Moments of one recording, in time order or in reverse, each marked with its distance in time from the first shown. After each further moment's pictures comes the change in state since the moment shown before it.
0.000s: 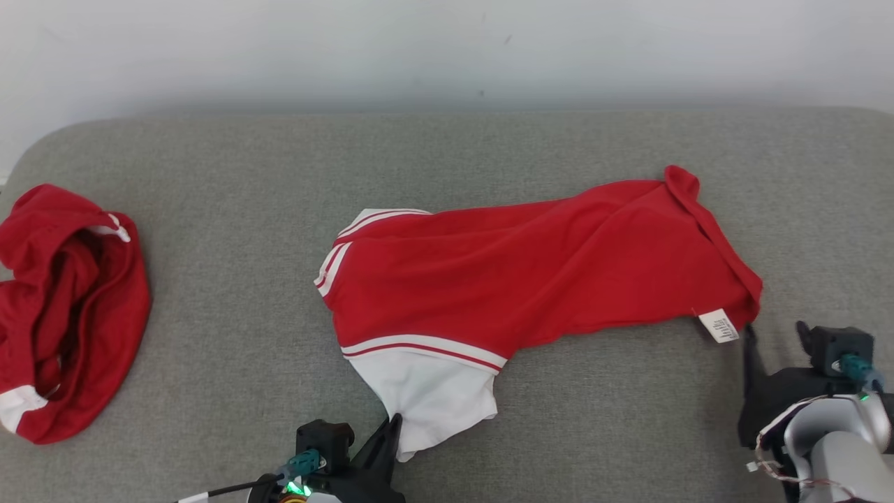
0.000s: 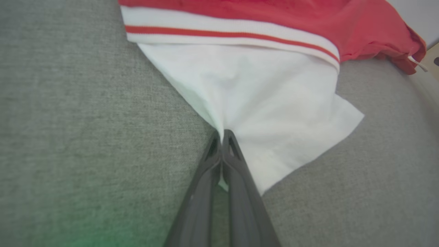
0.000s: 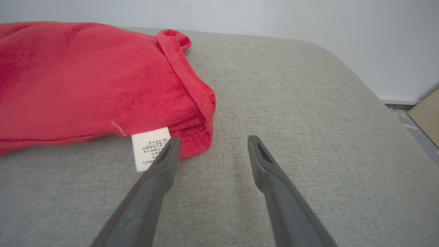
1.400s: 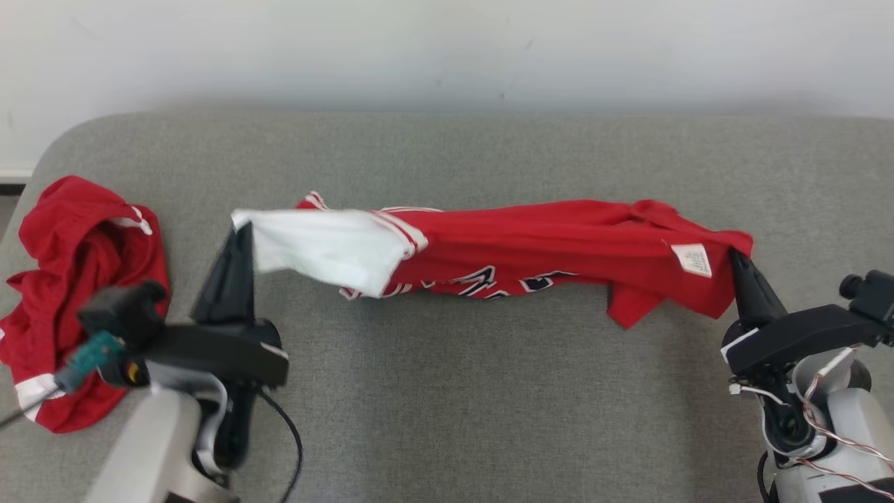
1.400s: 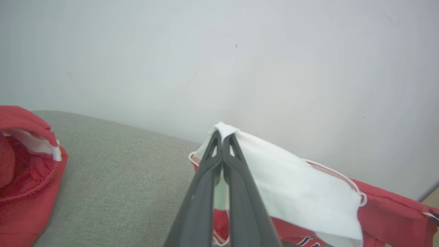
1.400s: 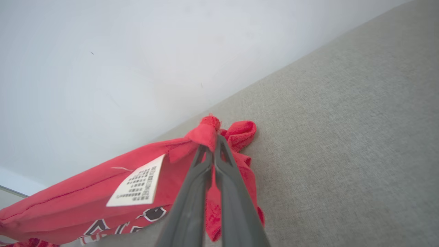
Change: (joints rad) left arm -0.097 0.150 0.301 -0.398 -0.119 -0.009 -0.094; right arm -0.024 0.003 0.154 -0.229 0.730 0.000 0.148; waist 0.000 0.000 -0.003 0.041
